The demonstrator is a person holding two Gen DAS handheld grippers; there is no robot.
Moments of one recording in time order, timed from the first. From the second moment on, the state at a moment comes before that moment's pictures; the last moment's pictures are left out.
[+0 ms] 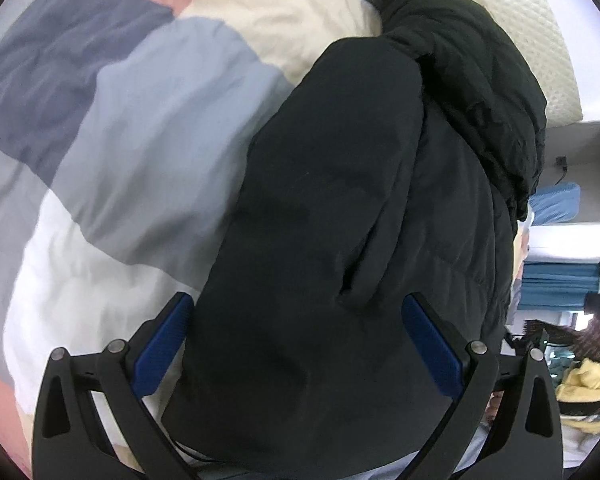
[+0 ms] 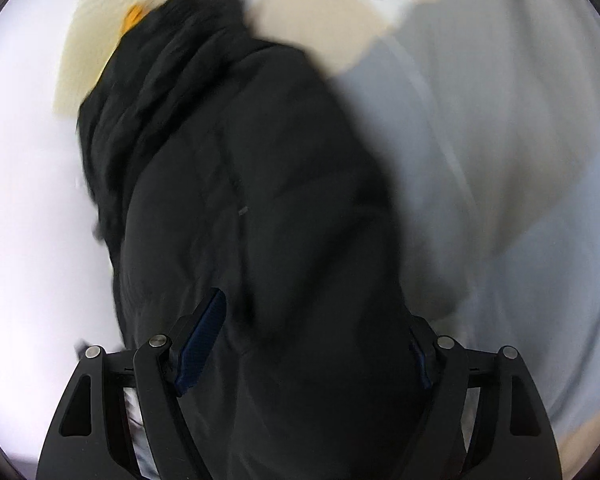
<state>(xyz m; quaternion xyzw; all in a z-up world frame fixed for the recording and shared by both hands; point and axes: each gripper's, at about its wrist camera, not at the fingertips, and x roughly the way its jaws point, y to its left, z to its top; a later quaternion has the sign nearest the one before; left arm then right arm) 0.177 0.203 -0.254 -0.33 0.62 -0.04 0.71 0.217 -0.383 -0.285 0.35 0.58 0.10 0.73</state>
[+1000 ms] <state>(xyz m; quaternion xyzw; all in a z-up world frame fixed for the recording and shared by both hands) 0.192 0.176 -0.277 -0.36 0.62 -0.17 0.68 0.215 -0.366 -0.288 0.37 0.58 0.12 0.72</state>
